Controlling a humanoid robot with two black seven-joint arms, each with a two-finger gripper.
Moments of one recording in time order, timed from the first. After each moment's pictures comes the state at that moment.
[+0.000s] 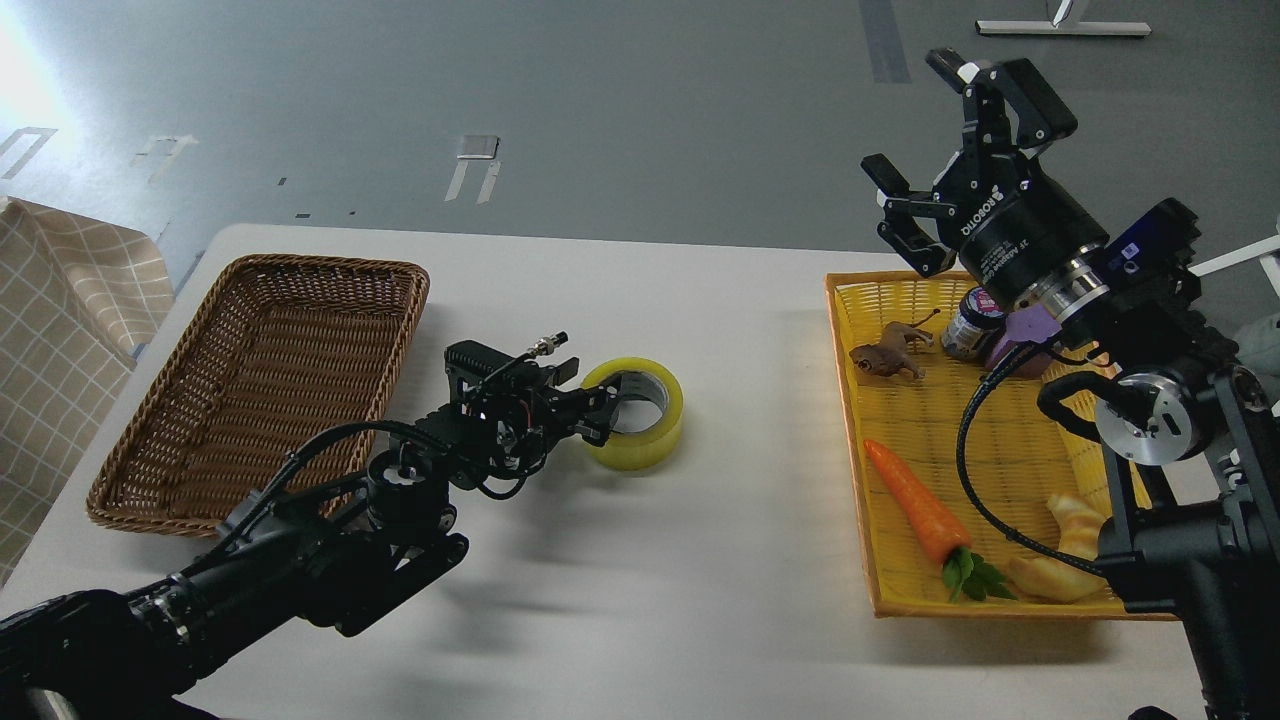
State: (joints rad) left arm -0.53 0.17 -0.62 -0.99 2.18 -0.03 0.06; right arm 0.41 -0.06 1.48 1.45 -0.88 0.36 -0.21
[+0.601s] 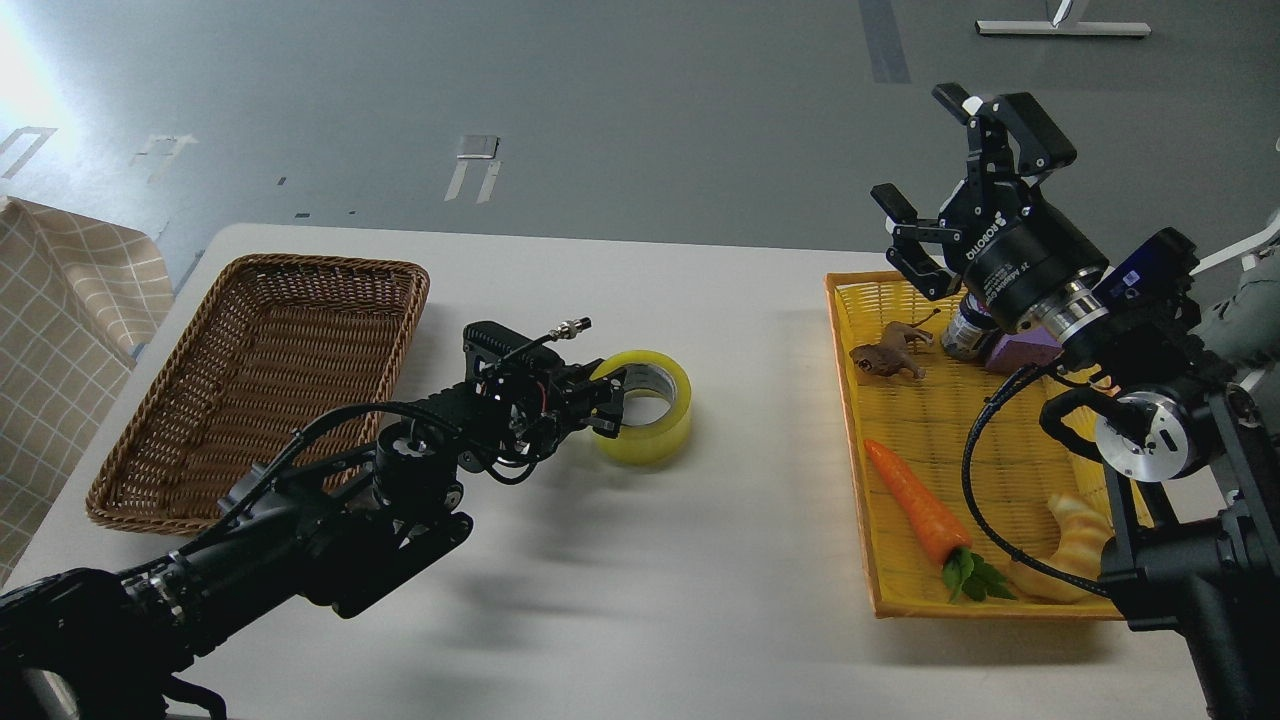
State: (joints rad) left arm -0.58 0.19 -0.62 -1.05 2.18 -0.15 0.06; right arm 0.38 -0.07 1.48 1.42 -0.88 0.34 -0.21
